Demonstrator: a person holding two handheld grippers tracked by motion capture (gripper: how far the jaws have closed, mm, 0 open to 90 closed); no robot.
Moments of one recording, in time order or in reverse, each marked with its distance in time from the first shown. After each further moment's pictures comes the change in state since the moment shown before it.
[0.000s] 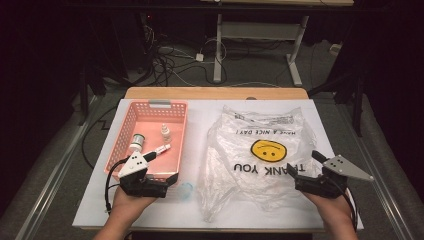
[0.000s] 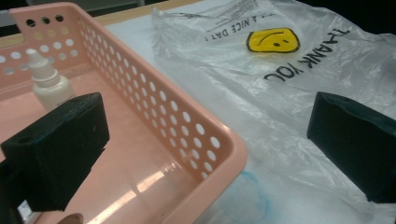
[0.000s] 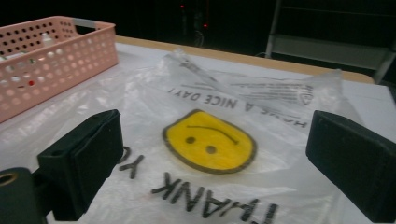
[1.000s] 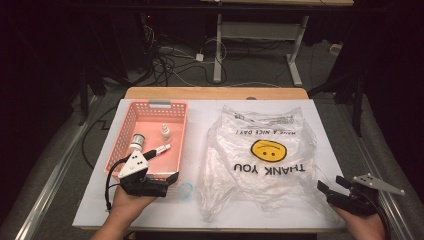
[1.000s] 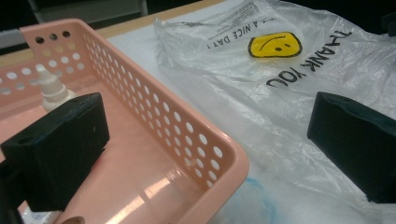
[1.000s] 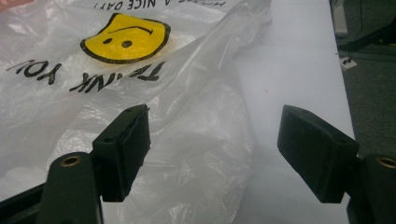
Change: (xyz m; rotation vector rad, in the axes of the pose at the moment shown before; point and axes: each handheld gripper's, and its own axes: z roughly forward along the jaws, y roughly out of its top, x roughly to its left) left arm -0.001 0.004 -0.002 -0.023 0.029 0.041; right arm -0.062 -0.057 -0.043 0.246 -0.107 0.176
